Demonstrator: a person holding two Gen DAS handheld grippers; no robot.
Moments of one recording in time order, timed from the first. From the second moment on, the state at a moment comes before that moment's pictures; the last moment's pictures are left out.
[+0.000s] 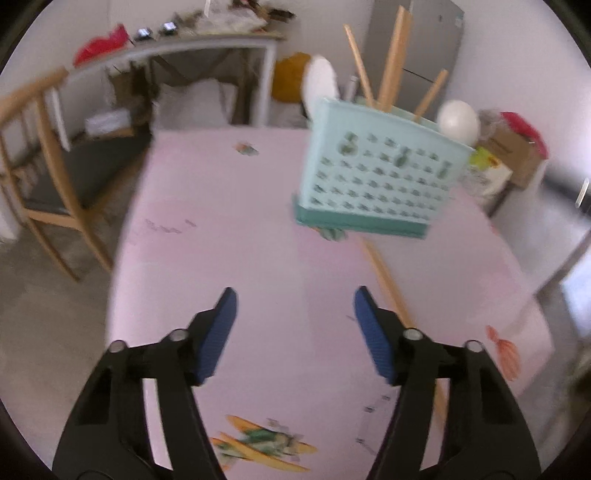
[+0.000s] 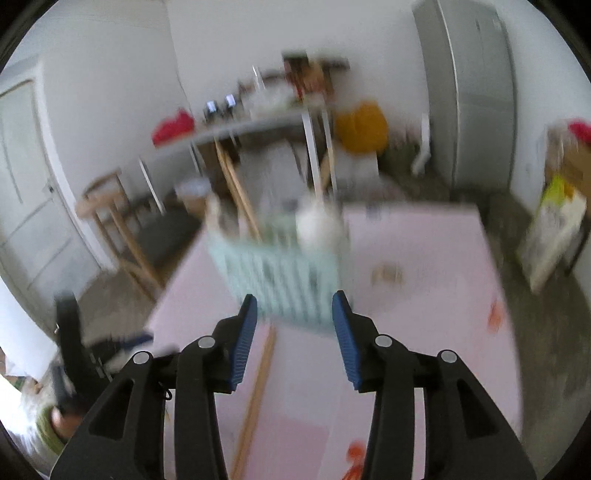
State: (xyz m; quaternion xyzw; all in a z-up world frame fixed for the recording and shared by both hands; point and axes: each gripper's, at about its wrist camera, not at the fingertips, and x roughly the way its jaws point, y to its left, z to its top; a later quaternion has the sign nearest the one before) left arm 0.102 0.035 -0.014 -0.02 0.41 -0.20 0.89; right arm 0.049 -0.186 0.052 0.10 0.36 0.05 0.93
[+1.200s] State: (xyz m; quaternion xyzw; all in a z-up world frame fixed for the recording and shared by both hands) left arm 0.091 -0.065 -0.057 0.07 0.45 -0.24 0.86; right arm 0.025 -0.189 -0.047 0.19 0.45 0.05 0.87
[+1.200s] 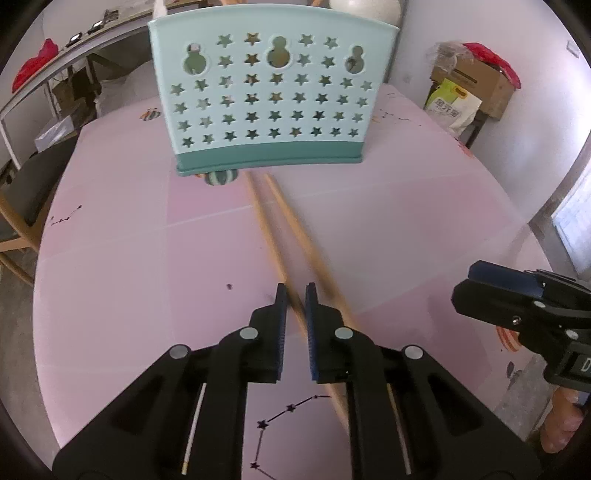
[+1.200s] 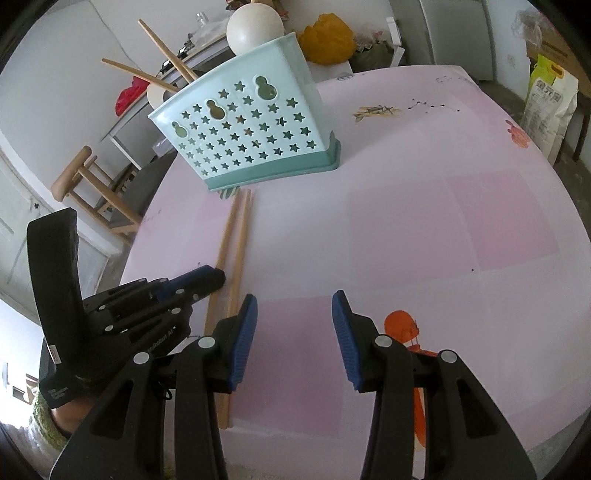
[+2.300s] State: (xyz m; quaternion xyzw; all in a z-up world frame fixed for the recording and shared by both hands) left arm 0.081 0.024 -0.057 0.01 0.49 -0.17 0.86; right arm 0.048 -0.152 -0.063 0.06 0.48 0.02 0.87
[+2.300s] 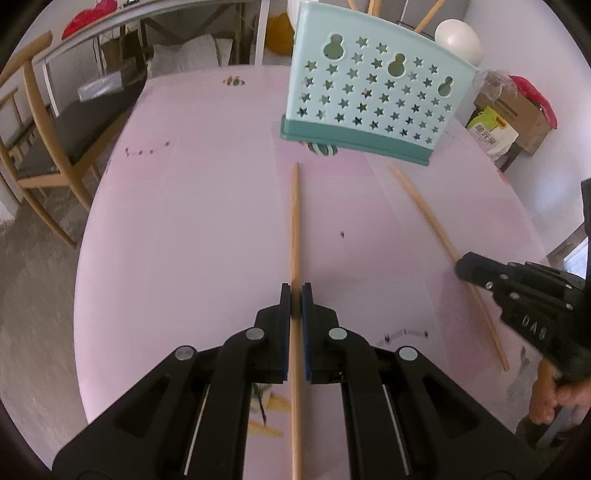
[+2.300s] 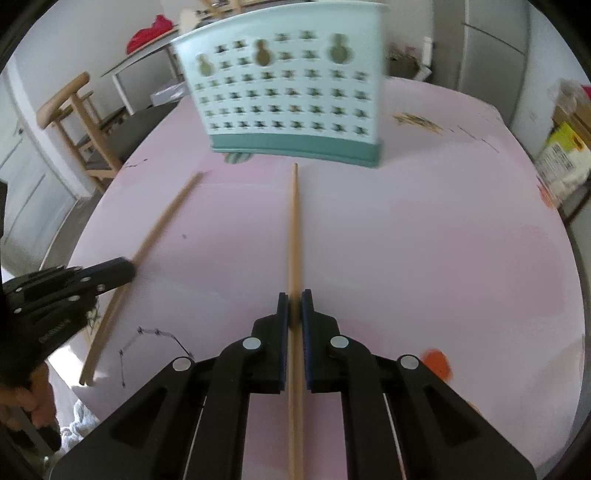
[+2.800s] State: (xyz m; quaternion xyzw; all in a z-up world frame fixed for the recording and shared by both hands) left arm 0.120 0.023 -0.054 0.01 0.52 -0.19 0.83; right arm 0.066 -0.173 -0.063 0.06 0.49 0.04 0.87
